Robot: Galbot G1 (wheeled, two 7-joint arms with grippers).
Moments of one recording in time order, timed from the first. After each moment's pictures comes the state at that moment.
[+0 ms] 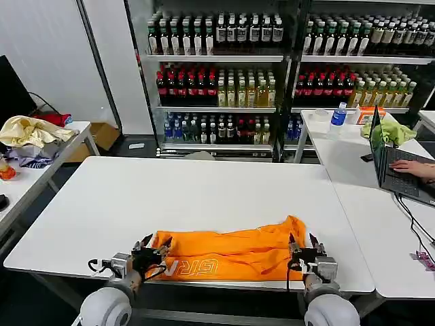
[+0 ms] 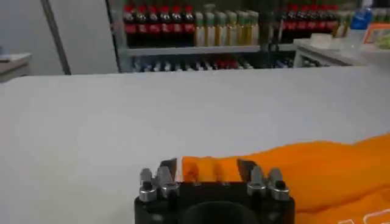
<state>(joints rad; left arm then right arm) 1.31 -1.08 -0.34 -1.97 -0.51 0.48 -0.22 -1.37 1.26 0.39 2.10 0.35 -0.55 0.40</state>
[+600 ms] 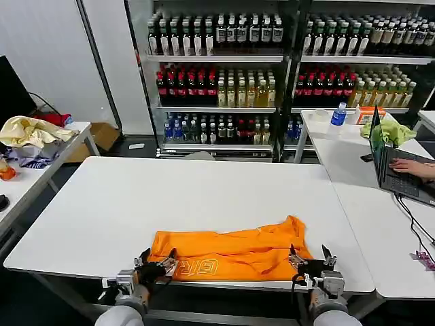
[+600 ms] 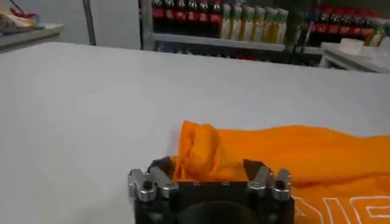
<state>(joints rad) 1.39 -1.22 -0.33 -1.96 -0.47 0.45 -0.29 -1.47 1.28 0.42 2.14 0.30 -0.54 0.40</state>
